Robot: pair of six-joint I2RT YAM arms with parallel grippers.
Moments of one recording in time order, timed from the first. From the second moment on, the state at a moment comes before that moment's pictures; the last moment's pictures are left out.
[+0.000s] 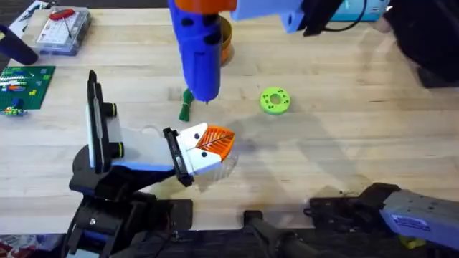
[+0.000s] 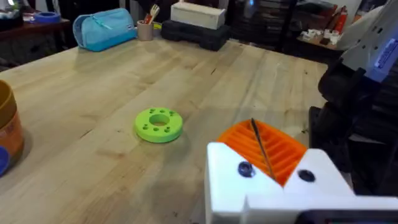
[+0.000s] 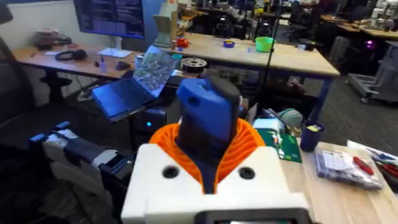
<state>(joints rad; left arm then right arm) -0.21 0.00 0.00 -0.08 0.97 -0.07 0.58 1.30 1.20 0.31 -1.19 0.10</state>
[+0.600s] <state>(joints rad) -0.21 0.00 0.00 -0.08 0.97 -0.07 0.65 1.30 1.14 0.42 -1.22 0.10</state>
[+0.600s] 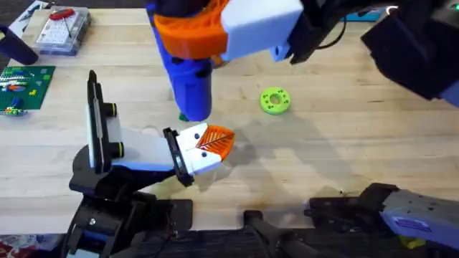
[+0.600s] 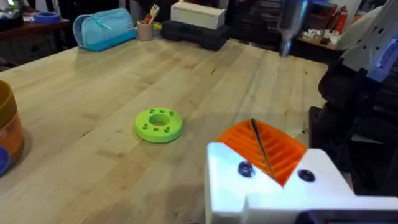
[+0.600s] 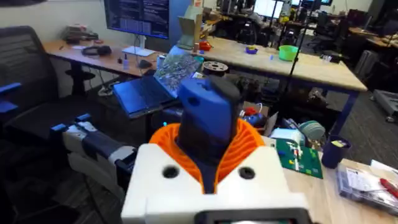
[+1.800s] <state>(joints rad) -0.21 0.00 0.00 -0.08 0.97 -0.07 0.70 1.30 1.02 0.59 -1.20 0.13</state>
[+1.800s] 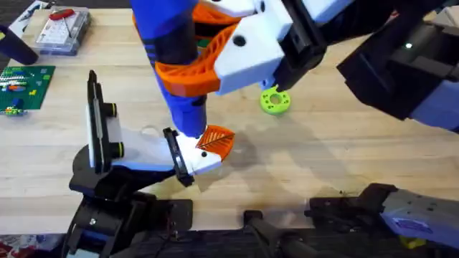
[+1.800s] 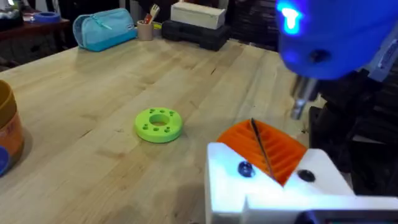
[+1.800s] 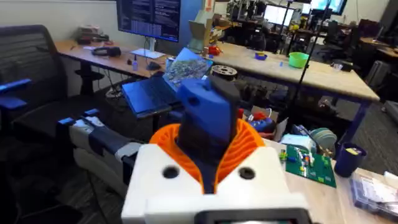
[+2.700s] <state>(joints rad) -0.21 0.00 0.00 -0.08 0.97 -0.07 0.70 1.36 0.97 0.60 -1.20 0.07</state>
